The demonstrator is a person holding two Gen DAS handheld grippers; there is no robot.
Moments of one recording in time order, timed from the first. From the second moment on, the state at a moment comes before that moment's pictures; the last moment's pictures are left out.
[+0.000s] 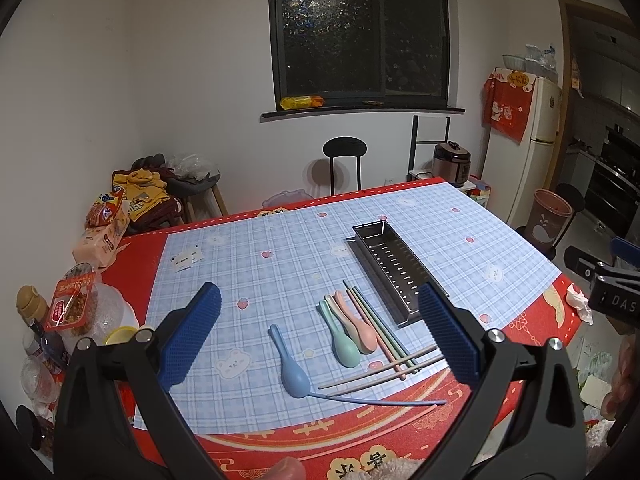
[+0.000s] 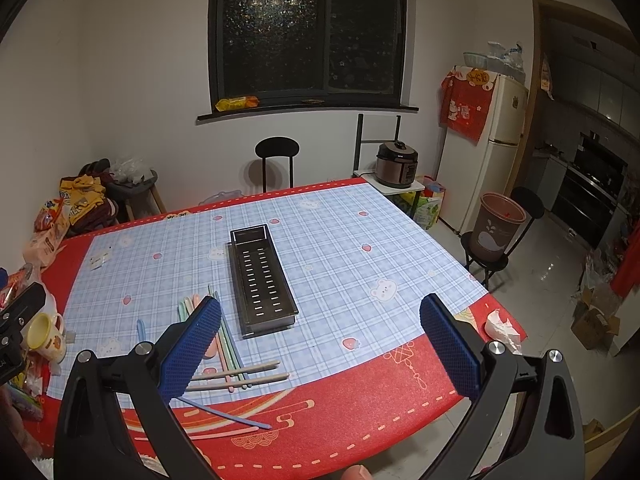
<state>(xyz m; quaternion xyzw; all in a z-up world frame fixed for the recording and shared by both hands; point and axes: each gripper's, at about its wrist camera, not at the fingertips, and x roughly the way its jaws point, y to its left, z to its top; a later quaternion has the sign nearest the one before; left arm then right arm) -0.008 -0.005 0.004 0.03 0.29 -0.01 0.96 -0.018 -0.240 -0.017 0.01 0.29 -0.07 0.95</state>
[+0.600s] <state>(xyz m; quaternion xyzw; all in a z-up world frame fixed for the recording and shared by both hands) -0.007 -0.010 0.000 0.03 0.29 -0.01 0.96 -0.016 -0.241 -0.022 0.02 0.30 -0.07 0.95</state>
